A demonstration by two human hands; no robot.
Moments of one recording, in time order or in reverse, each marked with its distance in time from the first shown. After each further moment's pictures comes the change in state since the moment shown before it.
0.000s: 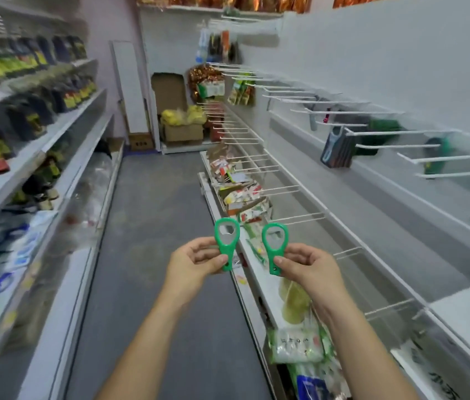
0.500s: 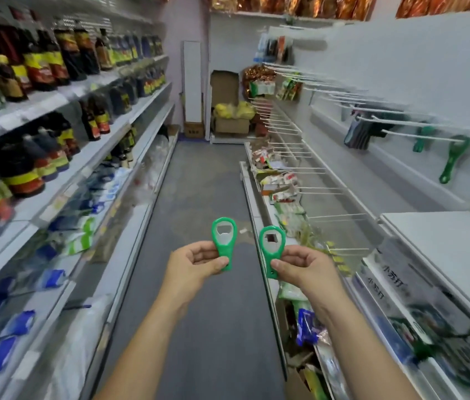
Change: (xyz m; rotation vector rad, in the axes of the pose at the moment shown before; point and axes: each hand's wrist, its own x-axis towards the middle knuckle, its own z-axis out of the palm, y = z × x) left_hand -0.339 -0.001 -0.040 -0.045 0.235 0.006; right_hand -0.296 0.014 -0.031 -0.066 -0.246 0.023
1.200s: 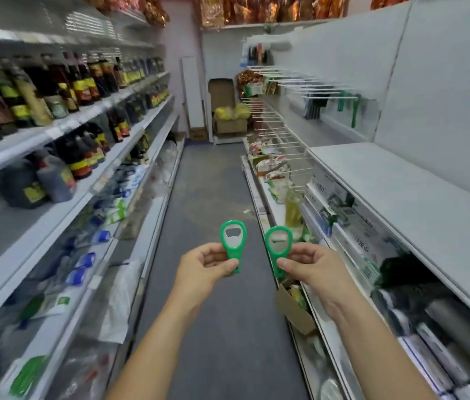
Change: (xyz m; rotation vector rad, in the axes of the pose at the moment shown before) left_hand -0.421 0.000 0.050 0.085 -0.039 0.022; right_hand -0.400 0.019 -0.136 0.081 -0.019 0.012
